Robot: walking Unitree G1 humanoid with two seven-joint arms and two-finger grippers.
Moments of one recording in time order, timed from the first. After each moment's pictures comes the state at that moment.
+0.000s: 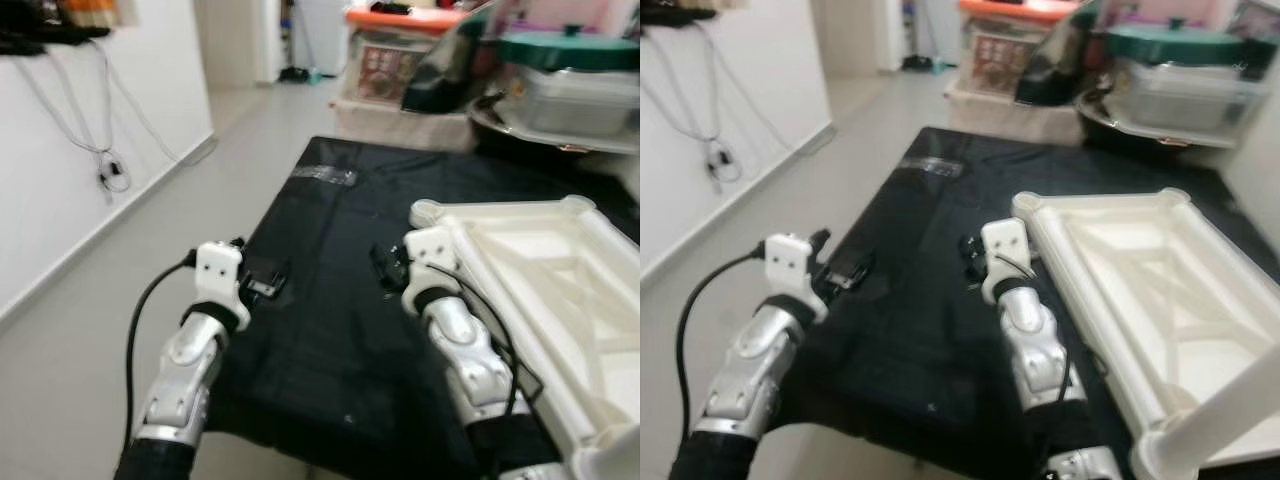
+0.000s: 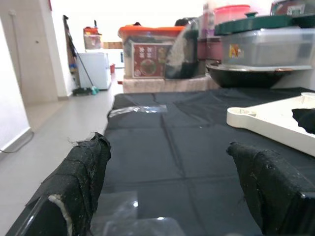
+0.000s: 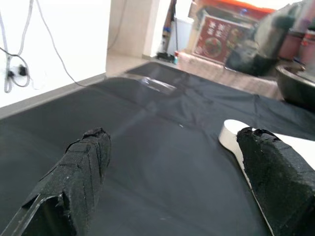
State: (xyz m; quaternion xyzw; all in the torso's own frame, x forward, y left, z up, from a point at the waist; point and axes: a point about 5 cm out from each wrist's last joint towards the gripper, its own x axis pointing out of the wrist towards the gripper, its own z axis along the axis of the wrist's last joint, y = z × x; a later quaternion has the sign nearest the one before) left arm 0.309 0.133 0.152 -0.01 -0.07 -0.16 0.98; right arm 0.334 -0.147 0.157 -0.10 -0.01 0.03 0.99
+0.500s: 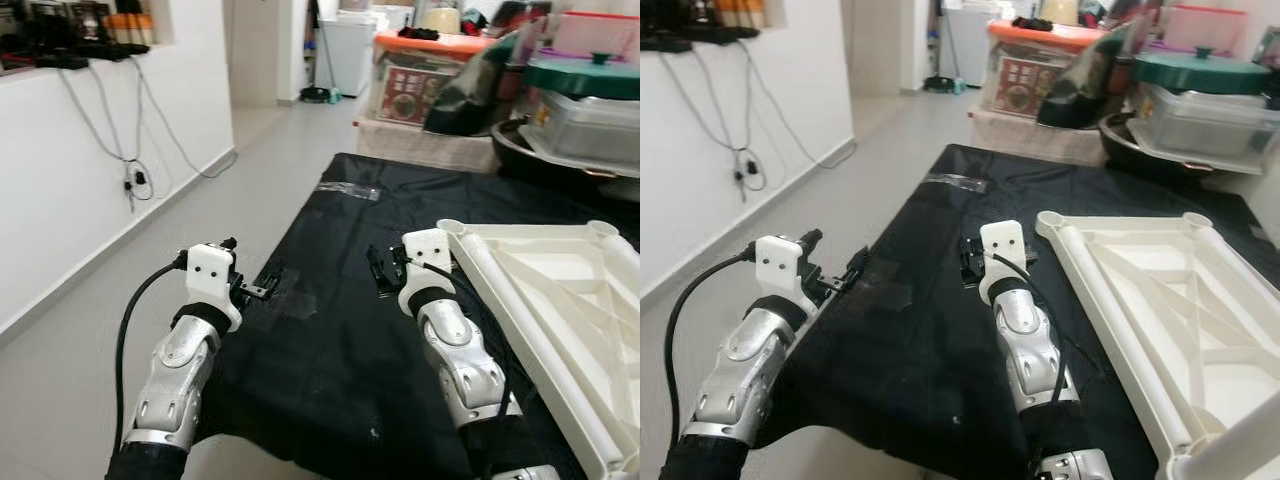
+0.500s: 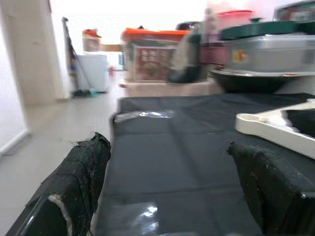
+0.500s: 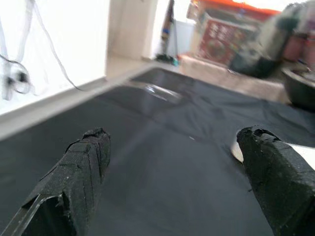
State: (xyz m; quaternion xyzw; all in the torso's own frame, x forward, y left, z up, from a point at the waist) left arm 0.308 0.124 0.152 -0.02 -0.08 -0.17 0.98; right arm 0.334 -0.154 0.155 -0.09 -0.01 0.01 1.00
